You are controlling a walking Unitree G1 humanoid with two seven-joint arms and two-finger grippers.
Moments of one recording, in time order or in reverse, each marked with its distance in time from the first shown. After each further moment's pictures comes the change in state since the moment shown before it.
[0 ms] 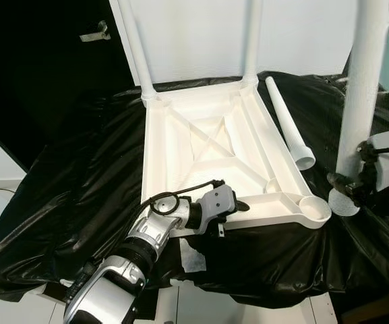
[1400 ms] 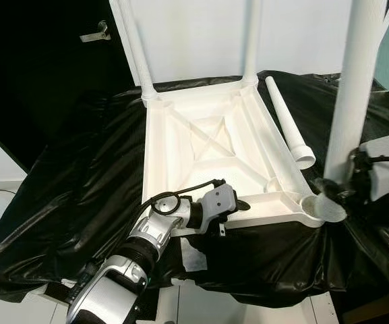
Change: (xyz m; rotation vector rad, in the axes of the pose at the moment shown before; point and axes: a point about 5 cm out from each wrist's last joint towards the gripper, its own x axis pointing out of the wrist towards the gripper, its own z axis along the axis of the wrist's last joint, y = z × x) left arm 0.004 0.001 0.001 0.005 0.000 -0.003; right arm -0.029 0.009 0.000 0.004 -0.034 0.054
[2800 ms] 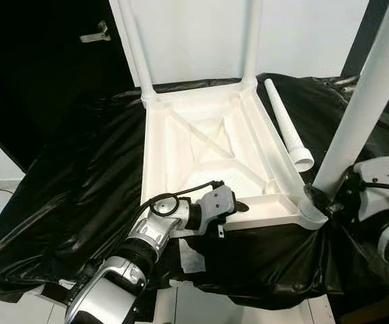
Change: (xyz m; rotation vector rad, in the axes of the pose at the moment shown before) left arm 0.000 -0.002 -0.001 0.000 -0.003 0.000; right arm -0.003 0.028 -0.028 0.027 -0.104 0.041
